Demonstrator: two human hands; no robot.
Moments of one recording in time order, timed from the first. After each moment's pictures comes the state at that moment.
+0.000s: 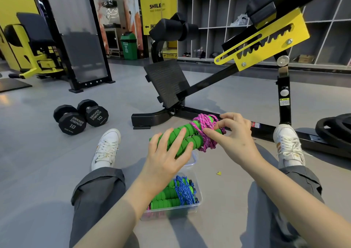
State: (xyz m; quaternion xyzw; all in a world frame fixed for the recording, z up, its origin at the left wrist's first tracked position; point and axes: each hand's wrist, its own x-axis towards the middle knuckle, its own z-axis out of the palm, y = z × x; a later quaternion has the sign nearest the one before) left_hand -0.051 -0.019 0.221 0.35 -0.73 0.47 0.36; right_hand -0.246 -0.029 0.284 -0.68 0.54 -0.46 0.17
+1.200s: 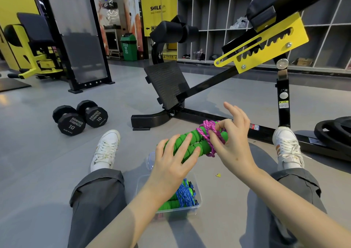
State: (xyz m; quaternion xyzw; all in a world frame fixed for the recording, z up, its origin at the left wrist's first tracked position) left_hand -0.068 -0.014 0.213 0.38 -0.75 0.38 0.38; right_hand -0.240 -0.034 0.266 -0.73 0.44 -0.53 -0.01
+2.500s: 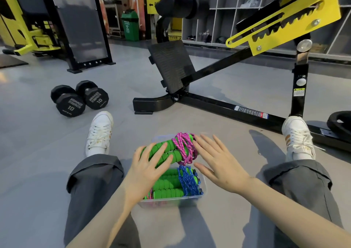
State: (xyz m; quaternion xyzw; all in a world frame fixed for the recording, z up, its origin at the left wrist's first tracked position) left_hand 0.018 -0.031 0.125 0.45 -0.77 0.38 0.23; right_hand -0.233 -0.062 0.168 -0.90 0.37 -0.16 -0.15
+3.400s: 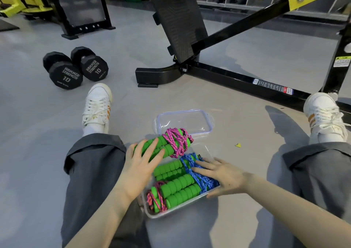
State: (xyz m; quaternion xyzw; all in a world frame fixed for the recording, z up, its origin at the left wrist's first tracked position) left_hand 0.057 -0.049 0.045 0.56 -0.78 0.27 0.12; right_hand -0.229 -0.114 0.046 -0.93 0.31 0.17 0.12
